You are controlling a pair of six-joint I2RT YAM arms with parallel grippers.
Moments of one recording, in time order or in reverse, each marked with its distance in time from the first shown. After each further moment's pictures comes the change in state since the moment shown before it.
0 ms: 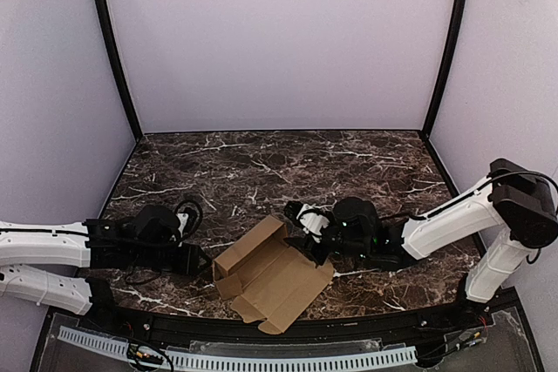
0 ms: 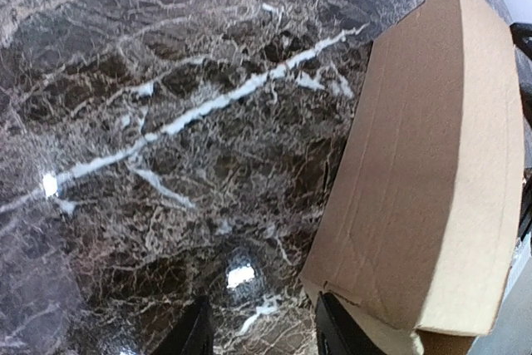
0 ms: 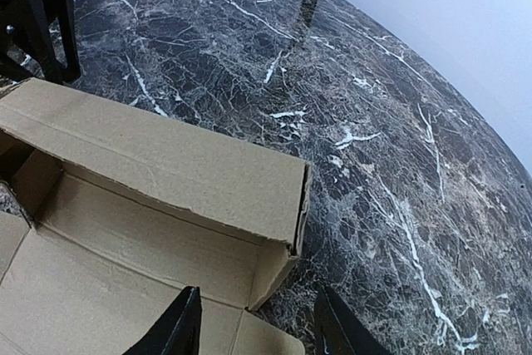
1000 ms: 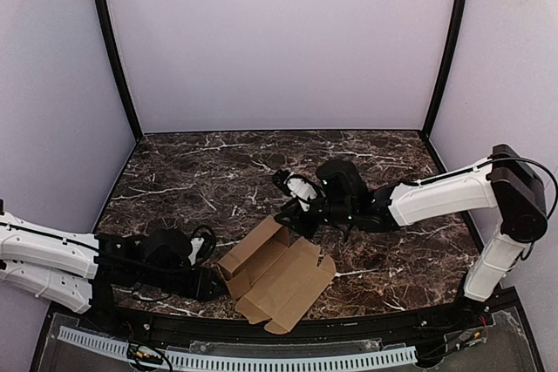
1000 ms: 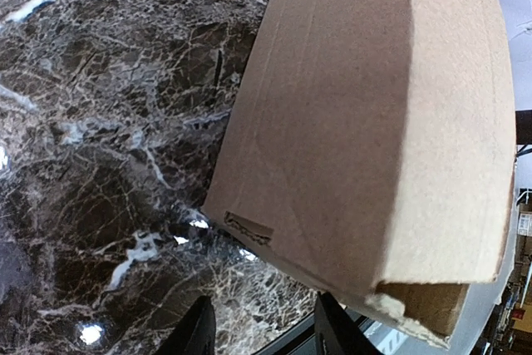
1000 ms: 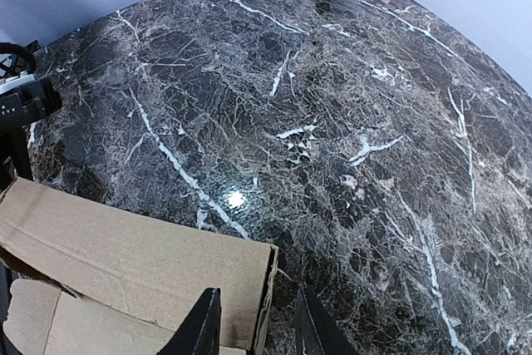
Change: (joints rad) left arm -0.198 0.061 -0.065 0.135 0.108 -0.203; right arm -0.116 0.050 0.304 -0.367 -0.226 0.128
